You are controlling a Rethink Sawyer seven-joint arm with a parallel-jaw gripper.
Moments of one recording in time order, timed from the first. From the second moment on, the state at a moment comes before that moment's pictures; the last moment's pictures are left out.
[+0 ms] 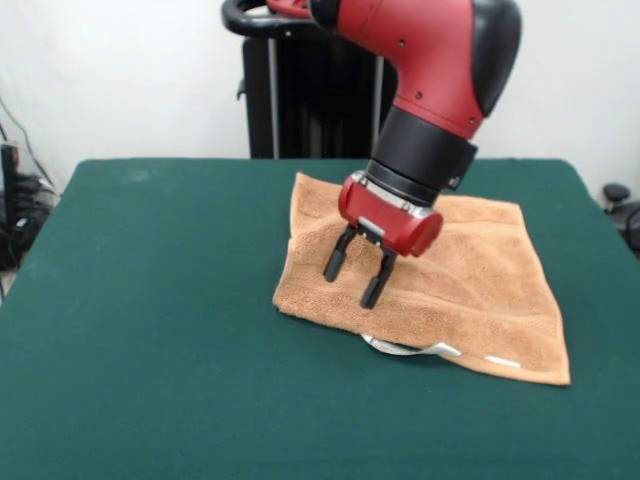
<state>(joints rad) 0.29 -0.27 -0.50 1.61 0.29 0.01 2.47</state>
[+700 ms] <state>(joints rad) 0.26 -0.32 -0.47 1.61 0.31 0.08 2.47</state>
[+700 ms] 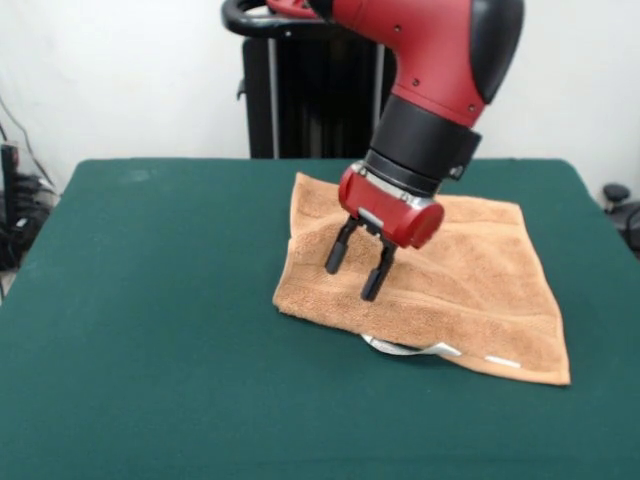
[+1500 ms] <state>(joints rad) 0.11 -0.36 -0.40 1.61 0.26 0.12 2.47</state>
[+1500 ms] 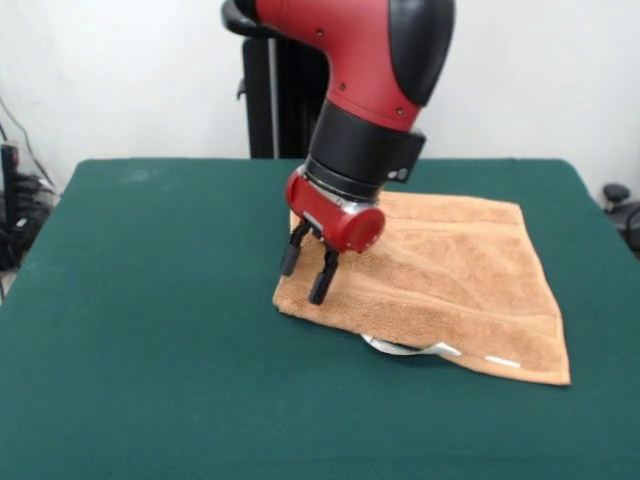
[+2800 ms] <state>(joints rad) 0.03 -0.38 -0.23 1.65 0.22 0.21 2.47</state>
